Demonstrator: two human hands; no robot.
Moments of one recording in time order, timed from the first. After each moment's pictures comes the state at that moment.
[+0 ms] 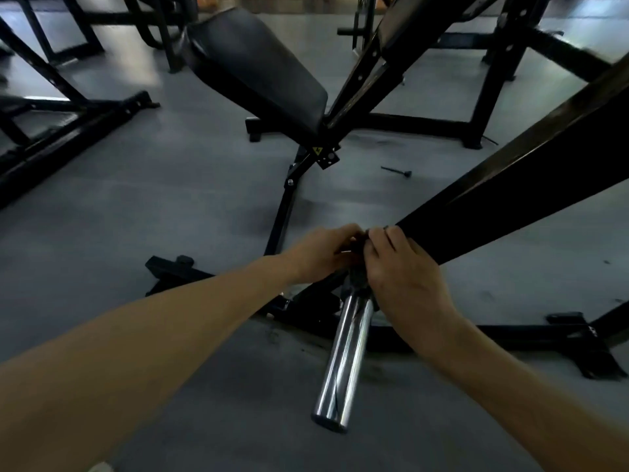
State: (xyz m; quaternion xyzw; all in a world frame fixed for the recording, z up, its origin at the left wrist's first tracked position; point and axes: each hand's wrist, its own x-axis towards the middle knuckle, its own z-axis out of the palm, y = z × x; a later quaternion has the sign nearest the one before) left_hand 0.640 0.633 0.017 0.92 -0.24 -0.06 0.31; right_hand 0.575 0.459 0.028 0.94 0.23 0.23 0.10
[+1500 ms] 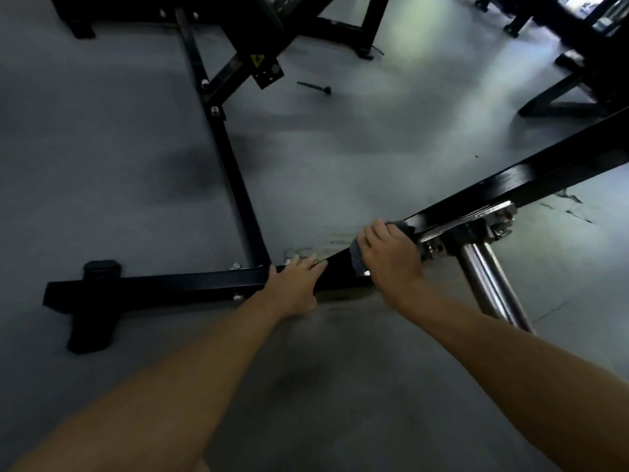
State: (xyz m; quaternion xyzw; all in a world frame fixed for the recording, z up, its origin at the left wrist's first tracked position) left_hand 0.691 0.809 -0.191 0.86 -0.38 -0.31 0.14; right_hand 0.627 0.630 -0.117 0.94 0.01 -0.07 0.34
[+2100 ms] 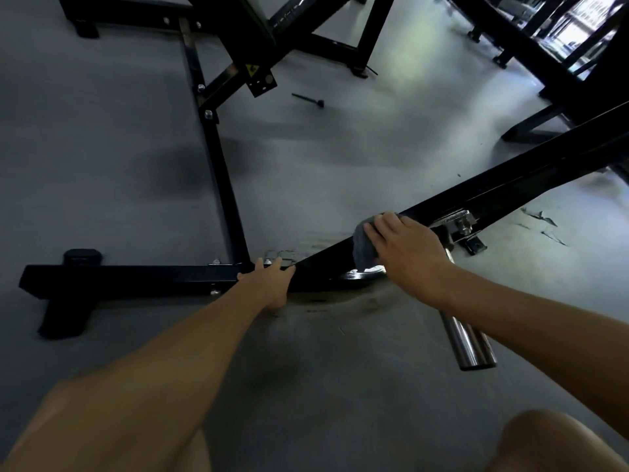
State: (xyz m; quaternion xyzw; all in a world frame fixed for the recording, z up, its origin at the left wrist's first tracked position) left_hand 0.685 0.805 -0.186 0.87 -0.32 -0.36 0.07; right_hand 0.601 0.602 -0.031 0.88 0.10 -0.11 0.46
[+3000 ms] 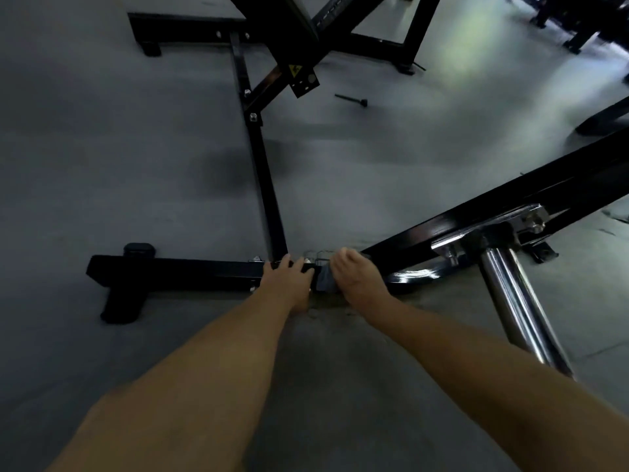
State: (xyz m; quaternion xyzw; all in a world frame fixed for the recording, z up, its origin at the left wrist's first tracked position) left_hand 0.687 0.826 -0.203 0.89 -0.31 -0.32 0.00; right_hand 0.643 0.670 -0.191 0.85 0.17 -0.14 0.48
